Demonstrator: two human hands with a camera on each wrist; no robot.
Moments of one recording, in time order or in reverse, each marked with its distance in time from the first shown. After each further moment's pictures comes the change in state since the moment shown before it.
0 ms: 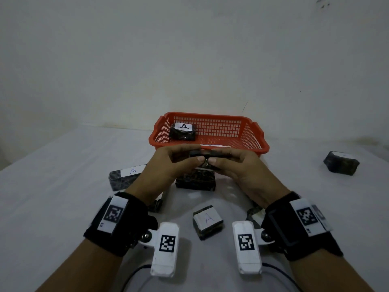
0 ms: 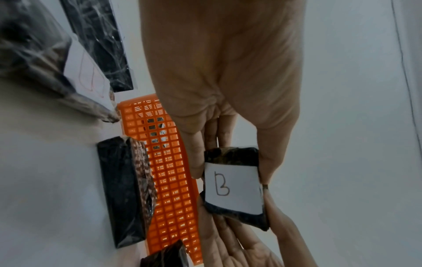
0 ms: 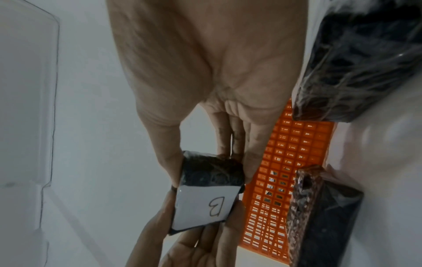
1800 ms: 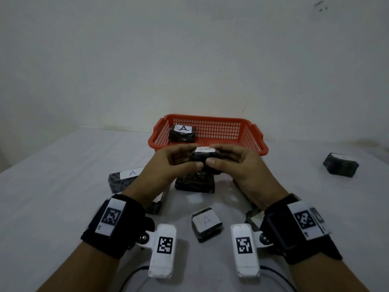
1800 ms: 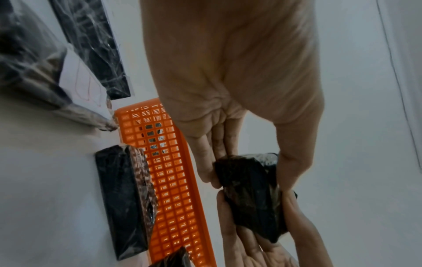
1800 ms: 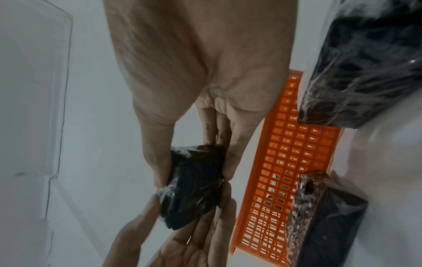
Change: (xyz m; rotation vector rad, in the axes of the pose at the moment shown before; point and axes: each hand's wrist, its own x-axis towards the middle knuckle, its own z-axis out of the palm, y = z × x) left_hand 0.001 0.000 -0.001 -0.089 -0.034 0.039; right_hand -0.001 -0.001 0.000 -0.030 0.060 -0.060
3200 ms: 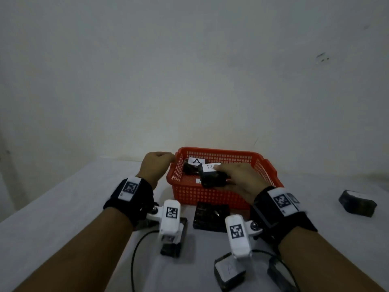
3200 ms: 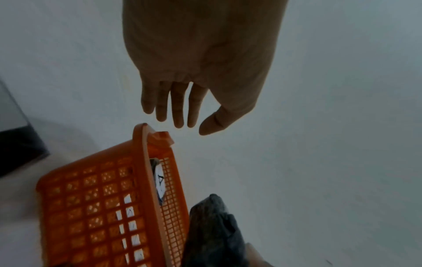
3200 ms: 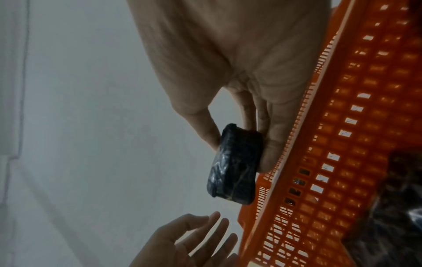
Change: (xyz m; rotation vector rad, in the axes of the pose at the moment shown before) left_hand 0.081 0.030 -0.085 0.169 0.489 -0.279; right_hand 0.090 -0.035 0.041 0.083 0.210 0.390
